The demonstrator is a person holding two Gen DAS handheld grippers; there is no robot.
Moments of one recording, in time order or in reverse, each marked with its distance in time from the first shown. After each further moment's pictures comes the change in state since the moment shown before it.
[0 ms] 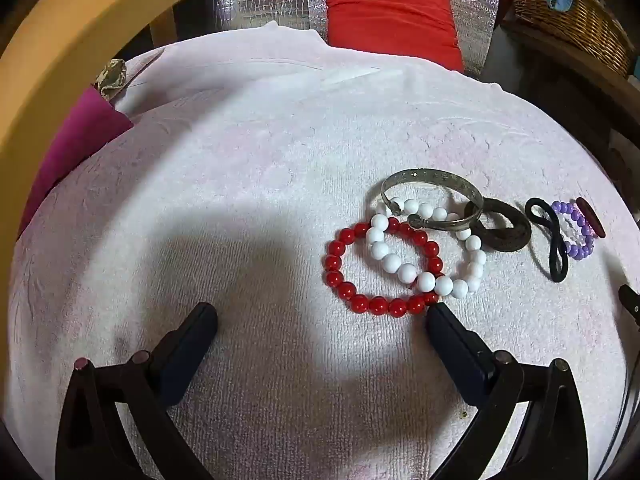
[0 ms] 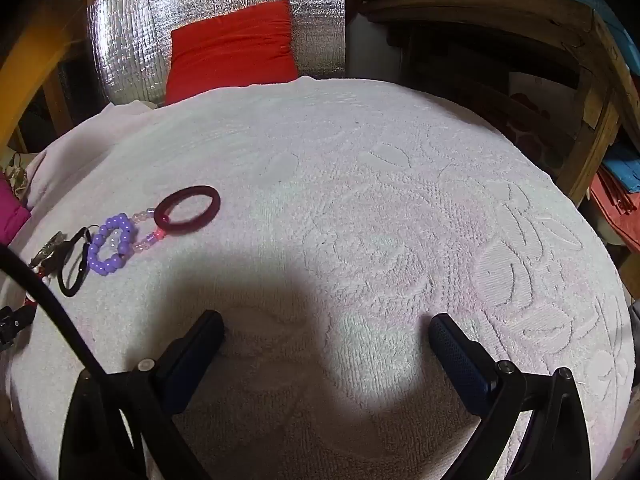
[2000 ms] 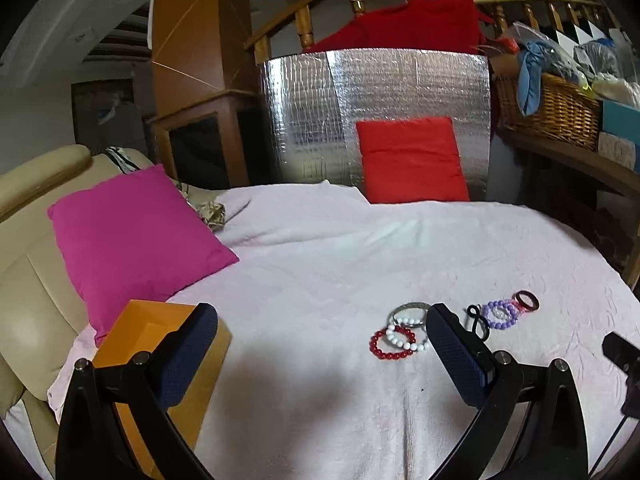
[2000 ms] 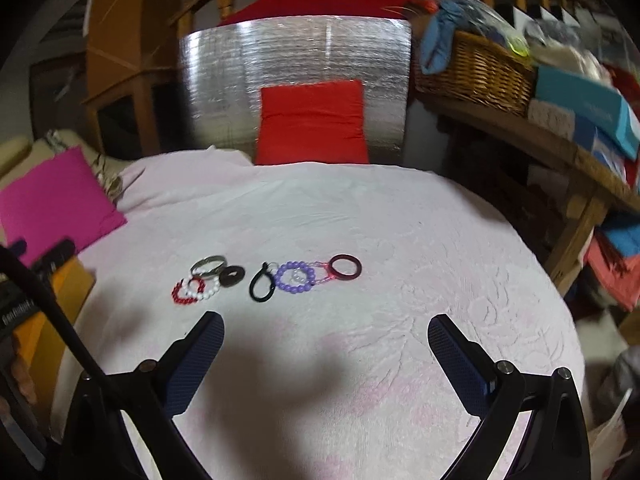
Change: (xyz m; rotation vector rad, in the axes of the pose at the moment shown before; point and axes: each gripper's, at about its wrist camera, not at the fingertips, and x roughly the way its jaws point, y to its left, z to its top) left arm -0.229 0.008 -0.023 0.022 -0.454 0.169; right arm -0.202 0.095 -0.004 -0.156 -0.191 0.113
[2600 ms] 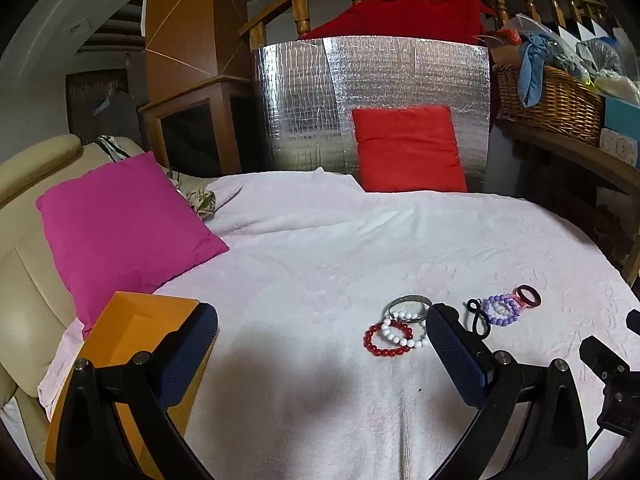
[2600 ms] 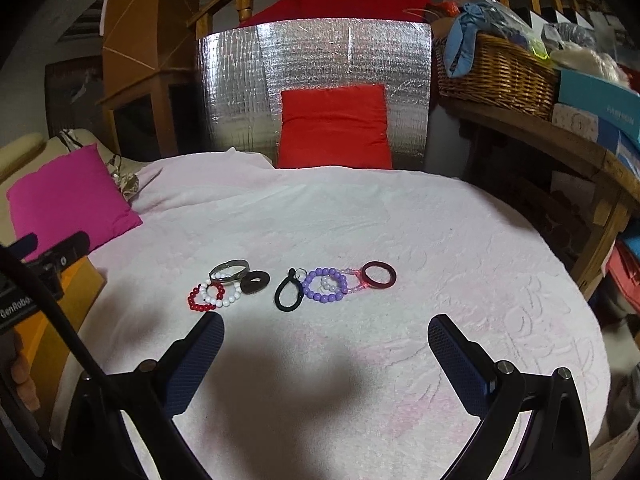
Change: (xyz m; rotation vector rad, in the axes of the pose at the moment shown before) left arm 0.024 -0.008 -0.006 -0.001 0.048 -0.016; right arm 0.031 0.012 -0.007 0.018 -0.031 0.064
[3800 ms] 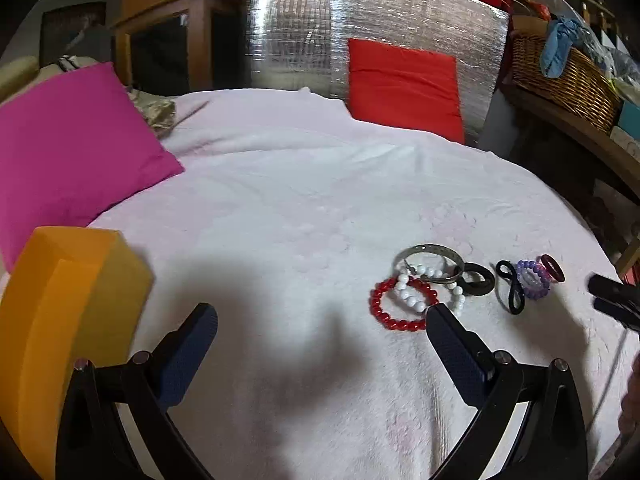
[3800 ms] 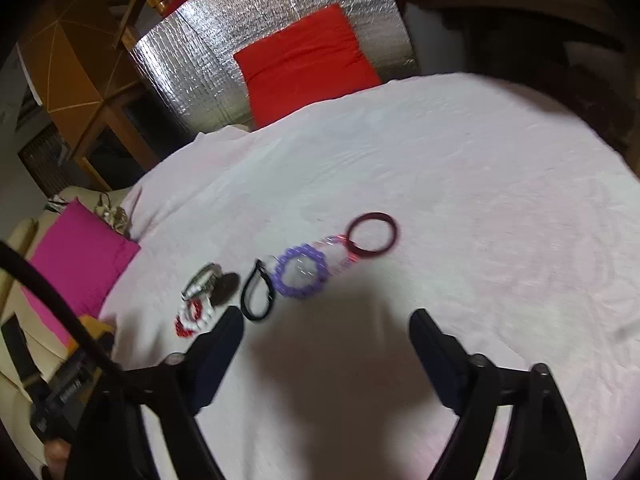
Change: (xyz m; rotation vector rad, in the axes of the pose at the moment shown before) left arm 0.114 0.023 -0.036 -0.078 0.215 -0.158; right arm 0.124 -0.068 0.013 0.313 0.234 0.197
